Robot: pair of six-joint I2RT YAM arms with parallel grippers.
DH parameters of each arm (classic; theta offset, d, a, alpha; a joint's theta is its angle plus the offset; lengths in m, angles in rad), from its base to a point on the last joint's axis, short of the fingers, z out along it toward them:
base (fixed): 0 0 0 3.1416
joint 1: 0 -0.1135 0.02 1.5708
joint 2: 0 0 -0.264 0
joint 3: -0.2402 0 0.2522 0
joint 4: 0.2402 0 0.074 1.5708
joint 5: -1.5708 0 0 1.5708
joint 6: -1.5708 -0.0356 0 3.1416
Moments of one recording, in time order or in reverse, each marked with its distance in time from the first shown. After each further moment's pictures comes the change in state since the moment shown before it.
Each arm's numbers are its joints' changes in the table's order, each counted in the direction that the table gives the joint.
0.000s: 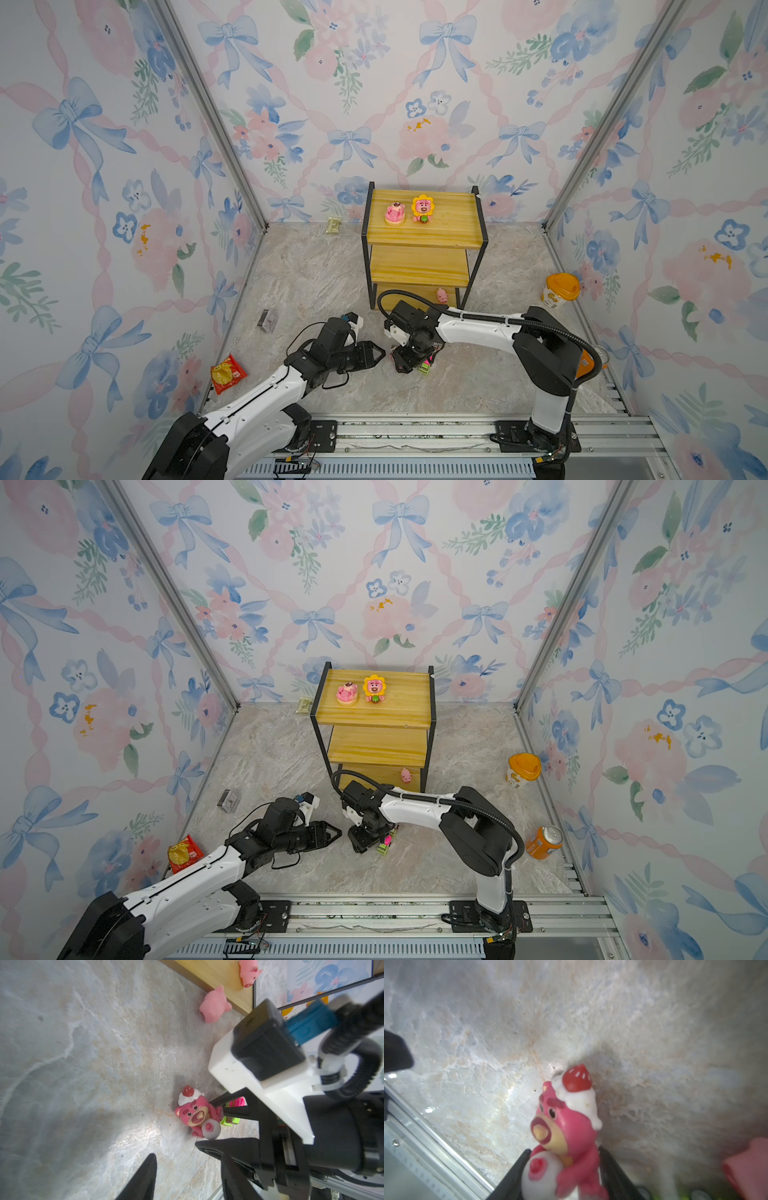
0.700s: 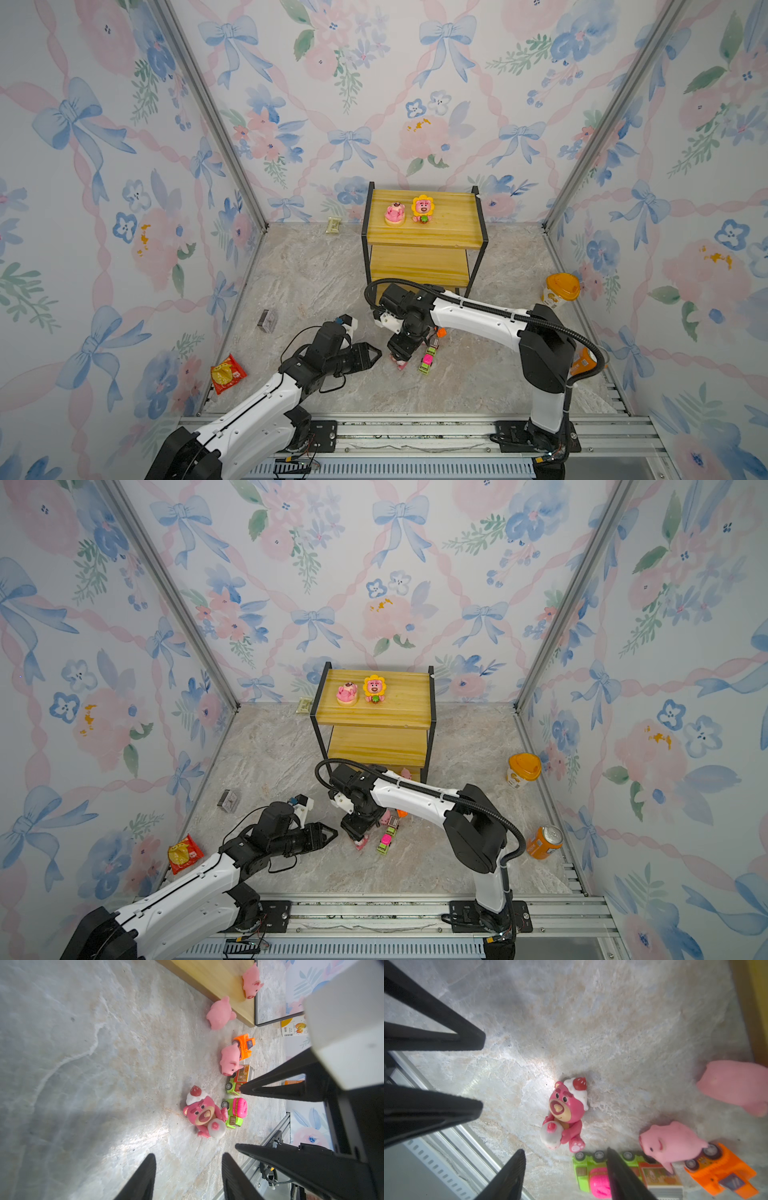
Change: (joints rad) left arm -0.017 -0.084 0.045 0.011 0.027 0.026; right arm 0.008 0.064 -0.299 0.264 -0.080 0.231
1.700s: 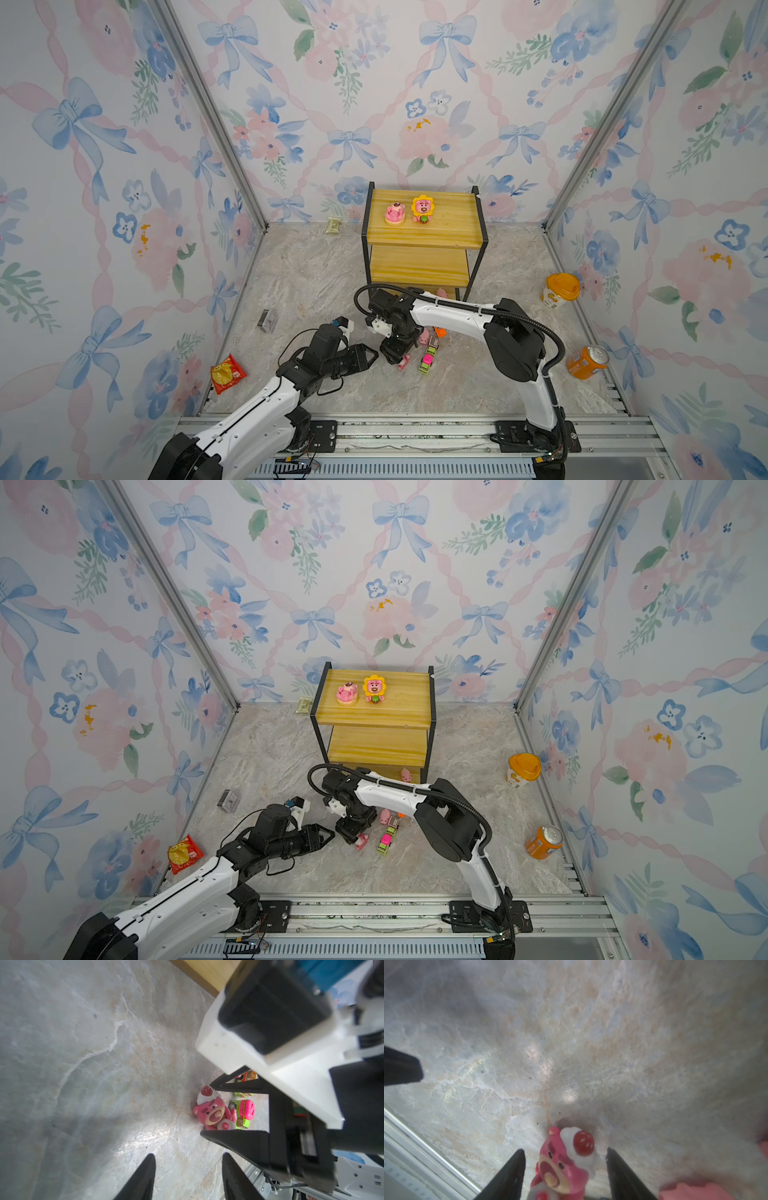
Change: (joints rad) left arm -0.032 -0.029 0.034 0.001 -0.001 0.000; right arm -0.011 0.169 -0.090 0.009 0.014 0.018
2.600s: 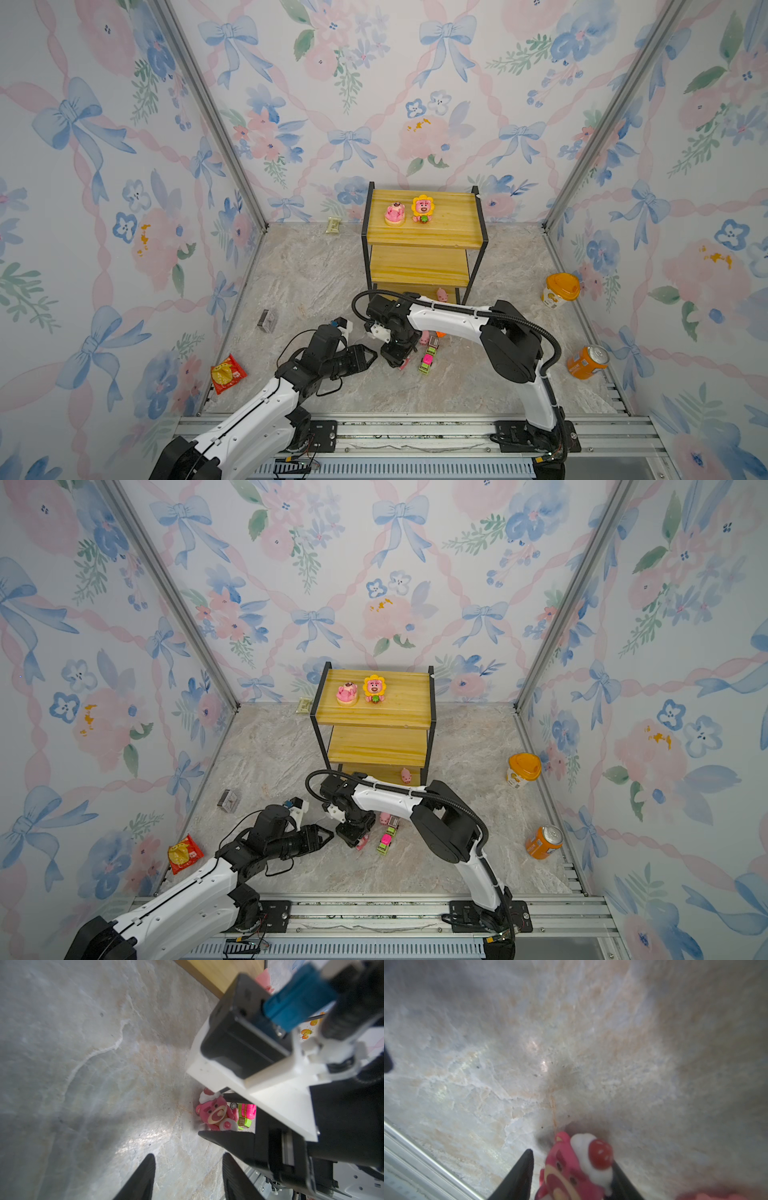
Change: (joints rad) left arm -0.011 -0.016 0.004 0.018 -0.001 0.000; right arm -0.025 0.014 0.019 -0.007 -0.015 -0.001
